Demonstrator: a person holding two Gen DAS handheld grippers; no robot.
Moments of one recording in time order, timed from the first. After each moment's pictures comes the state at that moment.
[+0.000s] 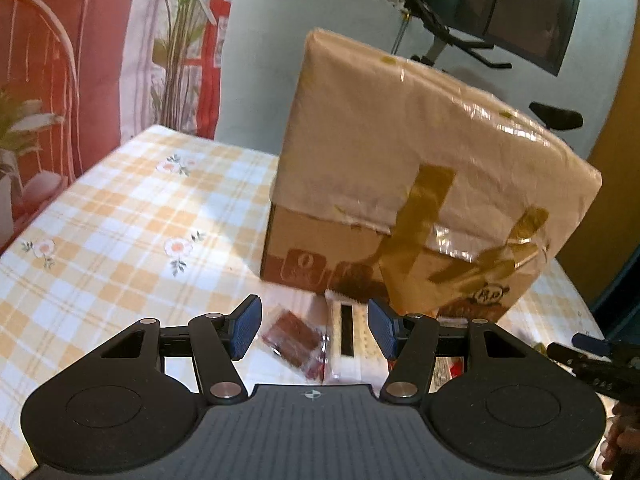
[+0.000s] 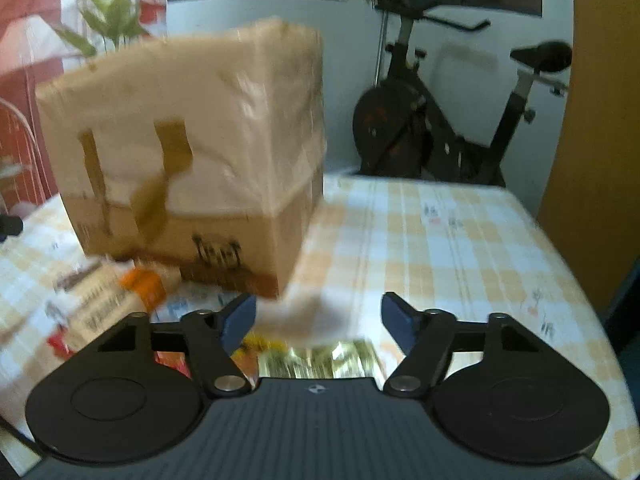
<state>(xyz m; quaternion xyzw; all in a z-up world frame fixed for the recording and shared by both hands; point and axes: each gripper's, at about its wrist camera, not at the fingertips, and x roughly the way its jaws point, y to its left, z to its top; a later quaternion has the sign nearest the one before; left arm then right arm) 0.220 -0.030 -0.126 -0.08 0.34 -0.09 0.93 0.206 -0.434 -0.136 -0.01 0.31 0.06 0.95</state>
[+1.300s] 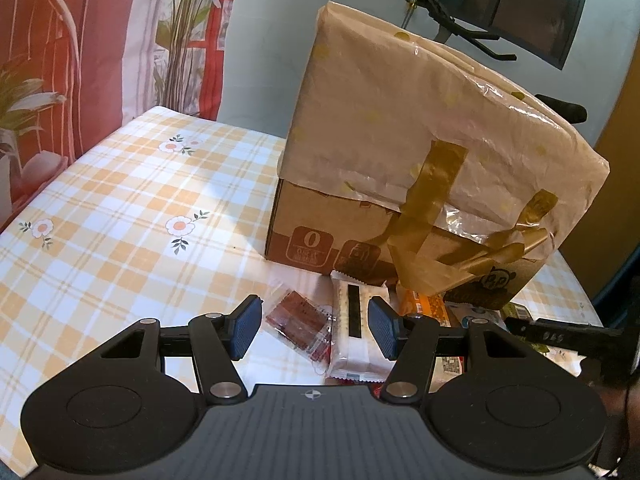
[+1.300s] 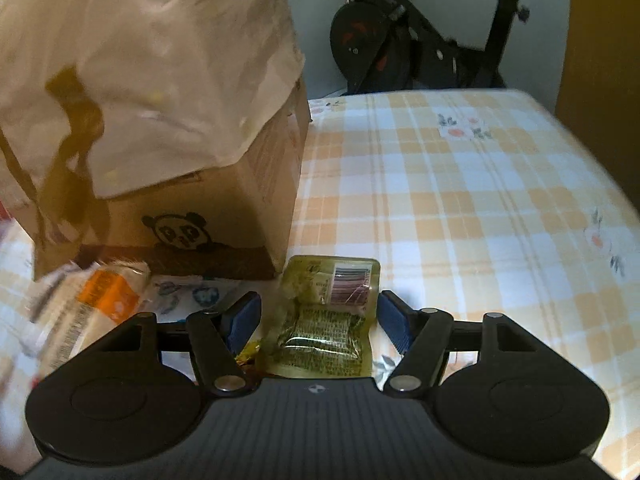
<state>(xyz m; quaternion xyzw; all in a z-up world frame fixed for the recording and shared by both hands) 0.221 -0.022 -0.135 -0.08 0.36 -0.09 0.93 0.276 -0.421 -0.175 0.06 0.42 0.03 0.91</state>
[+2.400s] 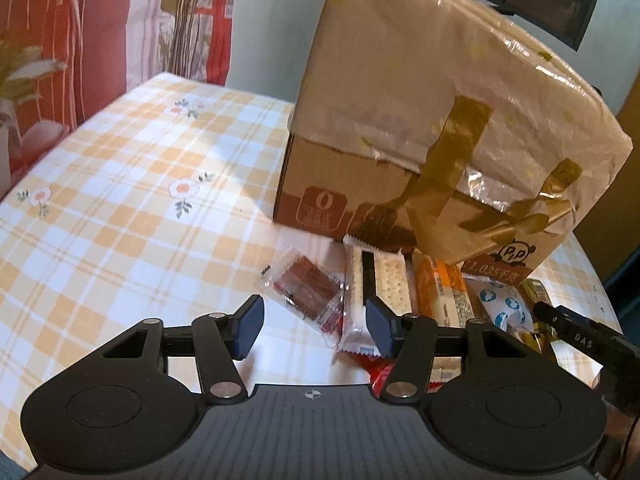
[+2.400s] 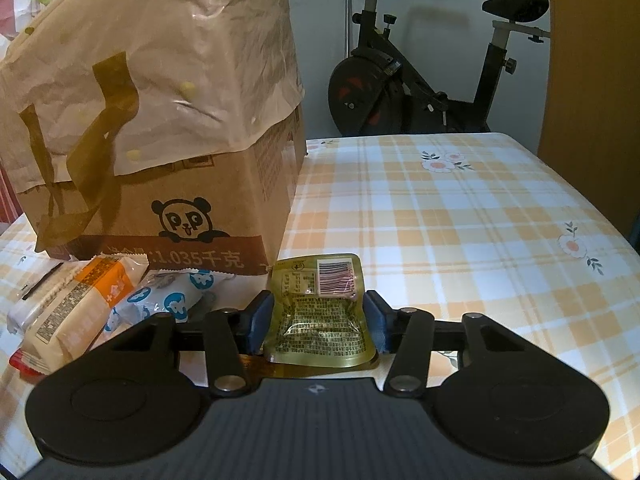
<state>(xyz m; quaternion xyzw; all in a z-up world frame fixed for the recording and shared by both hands) 0.229 -0.018 -0.155 -0.09 0.40 -0.08 0.91 0.232 -0.423 -0.186 0.05 0.33 0.02 0.94</state>
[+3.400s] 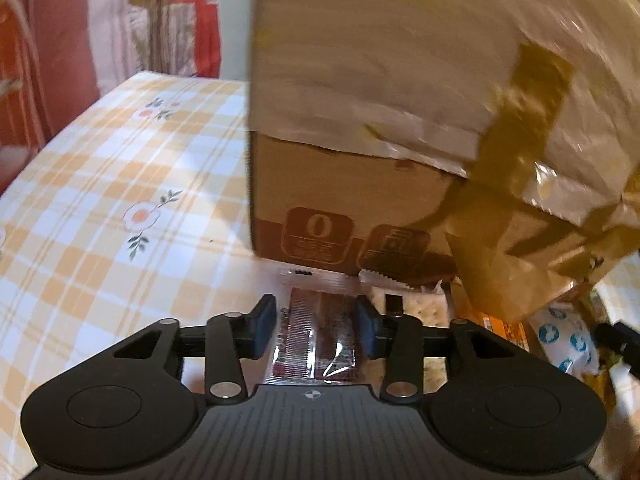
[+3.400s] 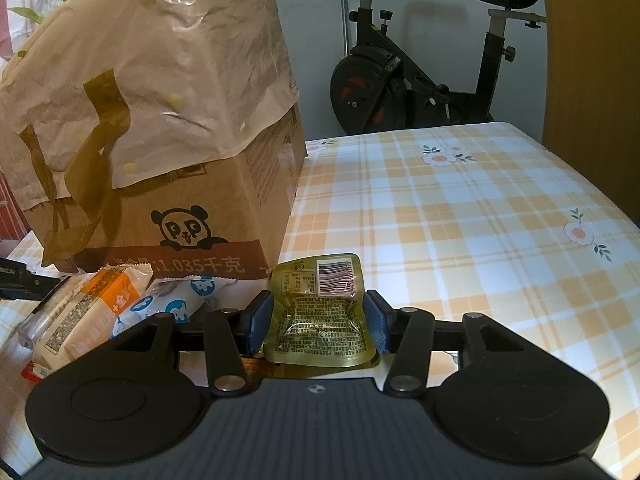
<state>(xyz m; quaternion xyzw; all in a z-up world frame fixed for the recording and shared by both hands) 0.308 -0.058 -0.187 -0.02 0.42 -0.06 0.91 0.234 -0.430 -0.189 0.09 0.33 0.03 0.94</state>
